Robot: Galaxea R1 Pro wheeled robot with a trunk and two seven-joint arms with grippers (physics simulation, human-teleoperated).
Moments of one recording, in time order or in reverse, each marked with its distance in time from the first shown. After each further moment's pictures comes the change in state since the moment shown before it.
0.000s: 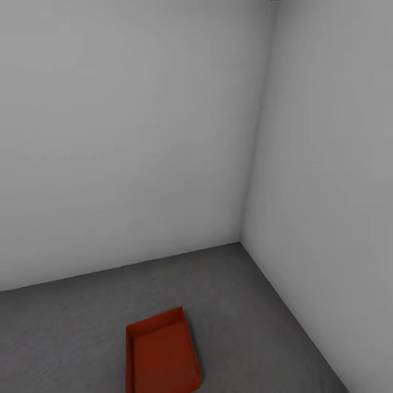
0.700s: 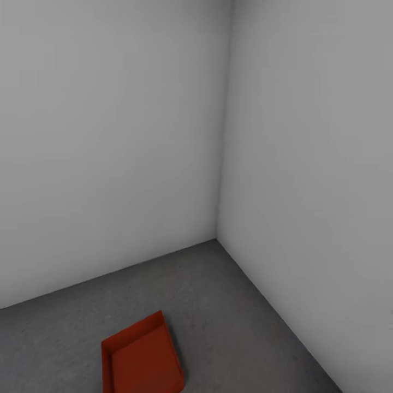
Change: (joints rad) left arm 0.000 -0.006 -0.001 0.000 -0.003 0.003 0.000; right arm 0.000 0.000 0.000 0.000 0.000 0.000 0.000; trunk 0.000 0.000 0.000
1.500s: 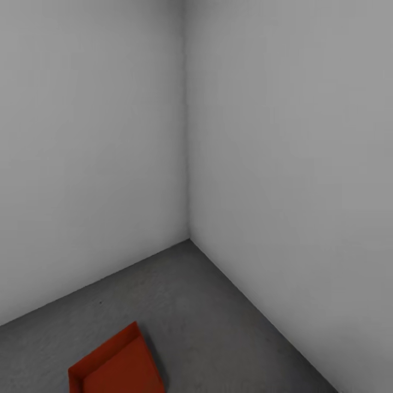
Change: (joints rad) left arm 0.000 -0.001 0.000 0.000 0.000 0.000 0.000; right arm 0.000 0.001 0.000 0.000 0.000 0.000 0.000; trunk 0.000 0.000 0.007
